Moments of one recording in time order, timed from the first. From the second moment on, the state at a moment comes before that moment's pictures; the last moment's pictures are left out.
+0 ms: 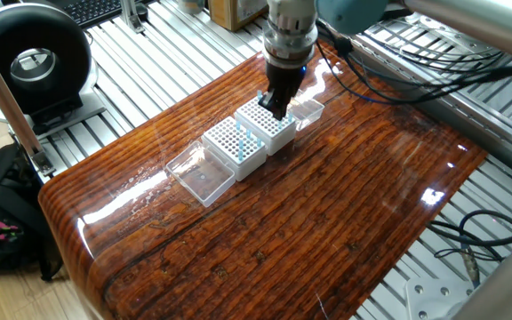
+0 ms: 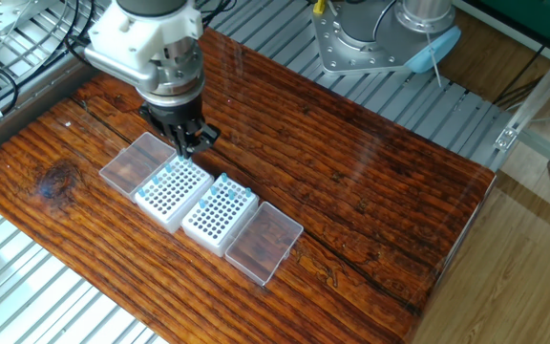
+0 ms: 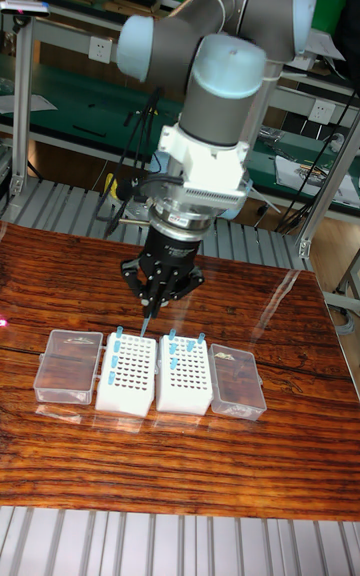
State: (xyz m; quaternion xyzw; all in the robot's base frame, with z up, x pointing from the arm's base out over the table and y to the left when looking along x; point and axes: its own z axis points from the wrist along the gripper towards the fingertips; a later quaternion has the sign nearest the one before) arm 0.552 -0.019 0.135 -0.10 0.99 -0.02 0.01
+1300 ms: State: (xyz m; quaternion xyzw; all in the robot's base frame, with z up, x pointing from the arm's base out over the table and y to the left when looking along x) arm 0.580 0.088 0.166 -0.03 1.00 0.02 0.03
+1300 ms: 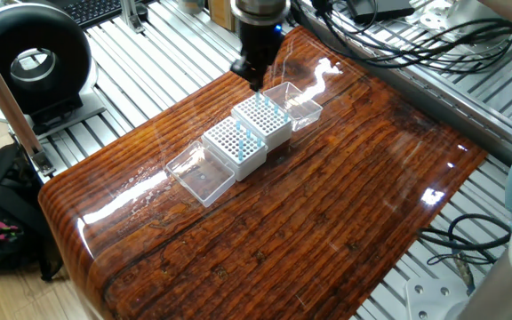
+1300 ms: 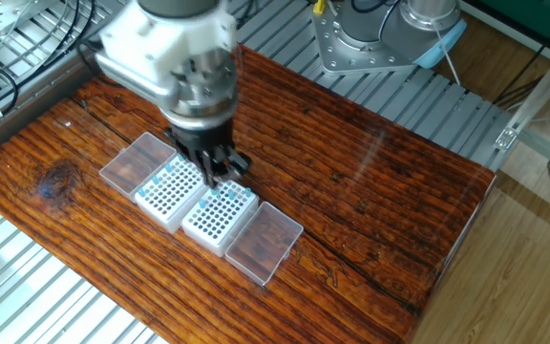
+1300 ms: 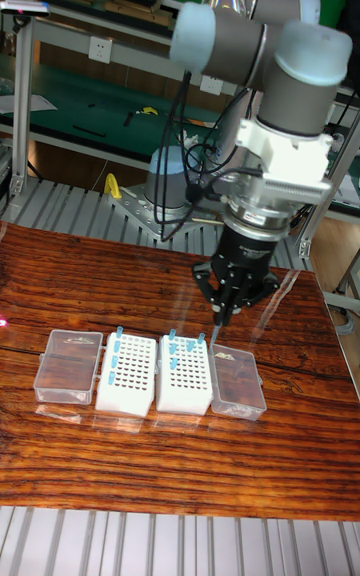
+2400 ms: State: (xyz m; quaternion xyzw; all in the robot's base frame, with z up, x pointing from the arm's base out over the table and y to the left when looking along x) arm 0.558 0.089 0.126 -0.02 1.00 -0.01 0.02
